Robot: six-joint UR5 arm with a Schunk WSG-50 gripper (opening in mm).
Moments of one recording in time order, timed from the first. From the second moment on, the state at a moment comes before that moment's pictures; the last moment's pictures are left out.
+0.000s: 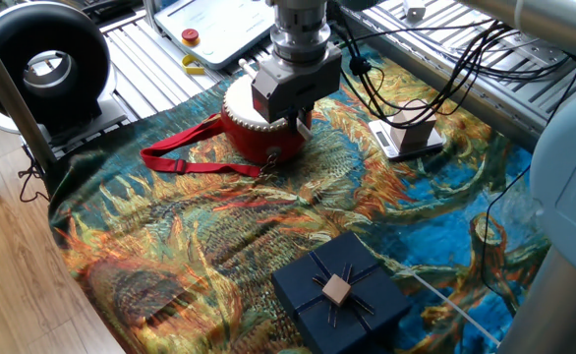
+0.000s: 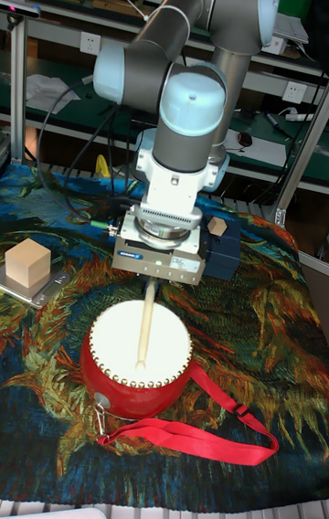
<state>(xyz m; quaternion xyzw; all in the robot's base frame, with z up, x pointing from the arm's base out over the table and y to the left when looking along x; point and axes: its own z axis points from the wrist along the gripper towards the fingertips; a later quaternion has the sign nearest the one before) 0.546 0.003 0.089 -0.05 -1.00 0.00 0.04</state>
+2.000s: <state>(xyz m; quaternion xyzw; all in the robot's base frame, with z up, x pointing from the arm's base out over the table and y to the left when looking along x) 0.543 0.001 0.098 0.02 -1.00 -0.02 0.03</state>
